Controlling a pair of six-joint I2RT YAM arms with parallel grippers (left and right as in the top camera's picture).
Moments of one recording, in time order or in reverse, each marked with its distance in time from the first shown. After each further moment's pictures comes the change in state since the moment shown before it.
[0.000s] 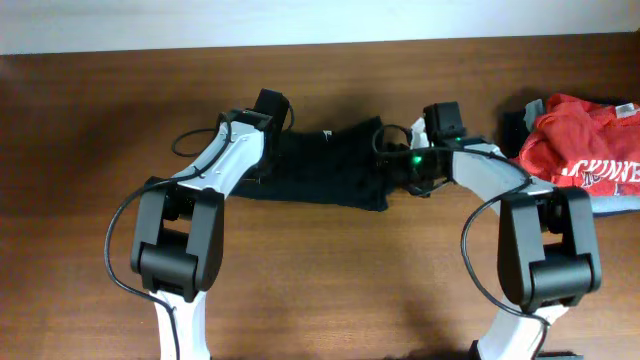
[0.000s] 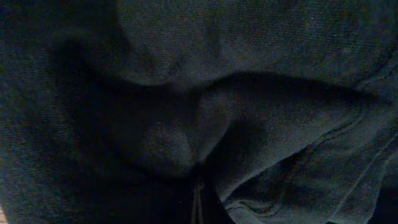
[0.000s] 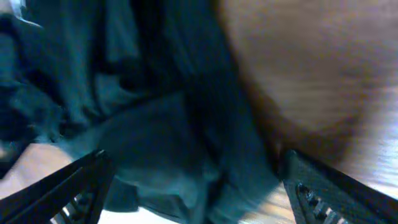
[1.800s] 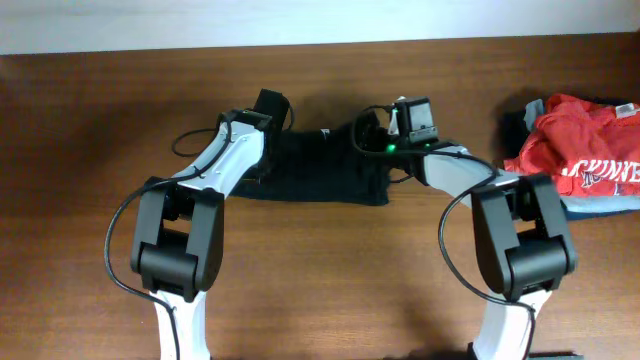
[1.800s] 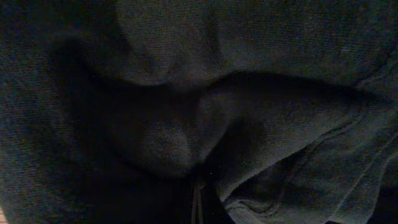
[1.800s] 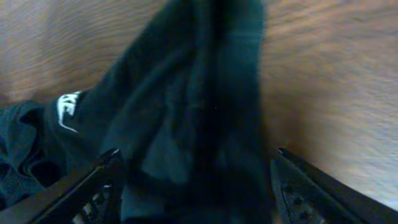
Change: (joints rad) left arm 0.000 0.000 0.000 0.001 0.001 0.000; right arm 0.118 0.089 0.017 0.372 0.261 0.011
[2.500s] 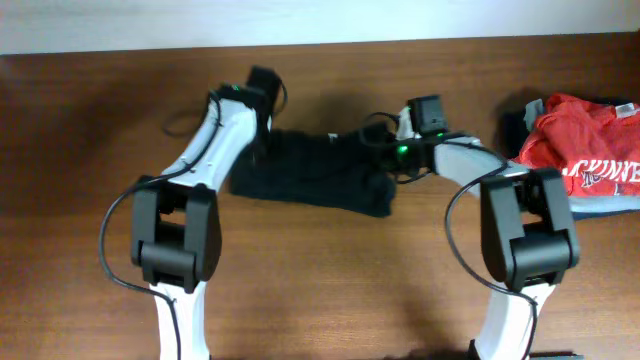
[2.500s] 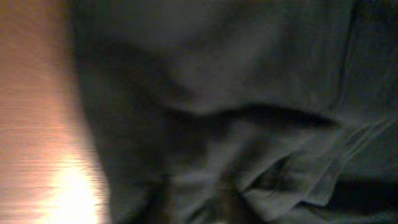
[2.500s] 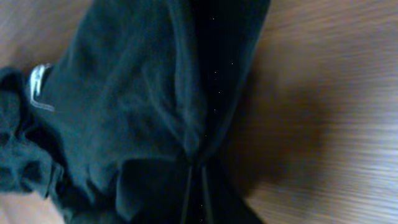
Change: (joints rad) left arm 0.046 0.041 0.272 -0.212 0.036 0.018; right arm -0.097 0.031 0.069 -0.257 -0.186 -0.008
